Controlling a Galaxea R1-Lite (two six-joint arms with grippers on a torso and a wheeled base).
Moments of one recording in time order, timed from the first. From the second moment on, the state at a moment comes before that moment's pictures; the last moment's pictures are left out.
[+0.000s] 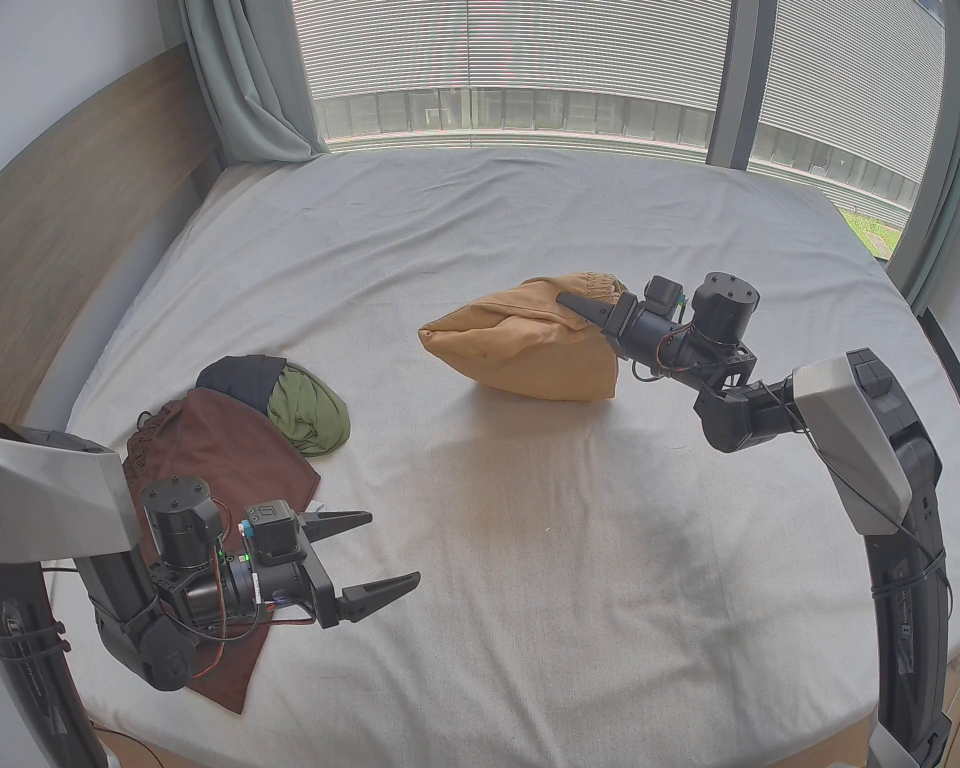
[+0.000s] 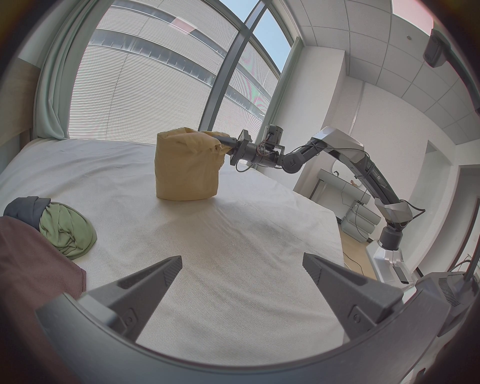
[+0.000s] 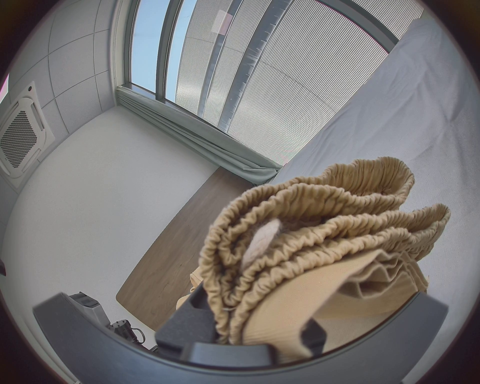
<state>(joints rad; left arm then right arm) -0.28 2.12 -0.32 -1.55 -0.70 0.07 0.27 2.51 -1.79 -0.92 0.66 0.80</state>
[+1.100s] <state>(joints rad) -0.28 2.12 -0.31 -1.55 -0.70 0.07 0.27 2.61 -1.78 -0.84 0.65 0.79</state>
